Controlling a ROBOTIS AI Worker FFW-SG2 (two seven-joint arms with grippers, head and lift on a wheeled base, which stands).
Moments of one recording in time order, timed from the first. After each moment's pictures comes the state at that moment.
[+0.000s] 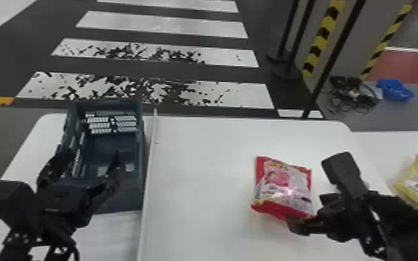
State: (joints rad) left arm 0.44 0.09 -0.02 -1.99 0.18 -0.01 -0.11; right arm 0.23 -0.40 0.01 -2.26 0.10 1.31 0.49
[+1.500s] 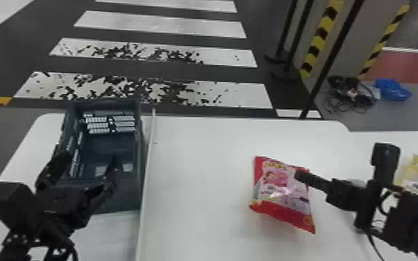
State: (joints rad) left arm 0.43 0.08 -0.01 -1.96 0.19 -0.01 -0.12; right arm 0.12 -0.22 -0.36 -1.88 -0.45 1.00 0.42
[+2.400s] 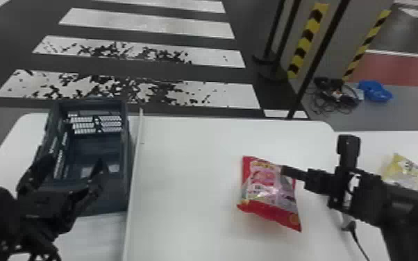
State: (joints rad) left arm 0.43 0.08 -0.01 -1.95 0.19 -0.01 -0.12; right arm -0.11 -0.27 -0.27 -1.50 -0.27 0.90 0.46
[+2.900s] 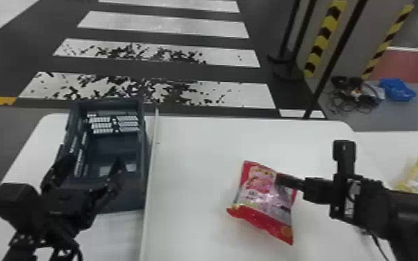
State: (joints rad) left arm 0.43 0.08 -0.01 -1.95 0.19 -0.01 -0.12; right arm -0.07 -0.26 -0.16 -1.56 -0.28 0.92 0.51
